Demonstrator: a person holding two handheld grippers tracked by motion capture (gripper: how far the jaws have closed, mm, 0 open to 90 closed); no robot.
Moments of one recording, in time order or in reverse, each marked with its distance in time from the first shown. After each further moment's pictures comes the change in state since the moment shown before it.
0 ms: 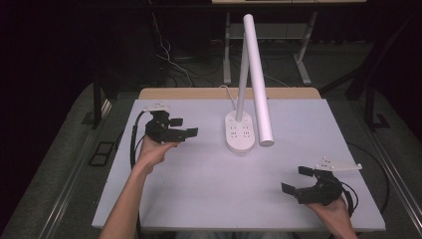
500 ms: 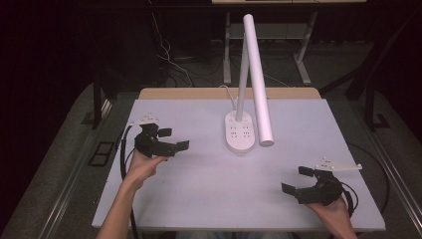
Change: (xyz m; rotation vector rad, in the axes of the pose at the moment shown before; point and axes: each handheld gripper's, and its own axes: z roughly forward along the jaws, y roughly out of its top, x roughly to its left) left arm -0.008 -0.033 -0.032 -0.031 -0.009 -0.020; right arm 0.000 0.000 0.000 0.000 -0.006 0.002
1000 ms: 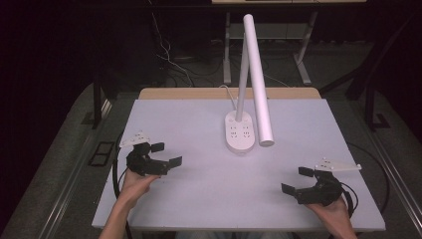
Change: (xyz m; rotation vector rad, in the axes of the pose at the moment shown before) left arm -0.010 -0.045 -0.020 -0.024 0.012 -0.009; right arm 0.000 -0.001 0.001 0.006 -0.005 -0.005
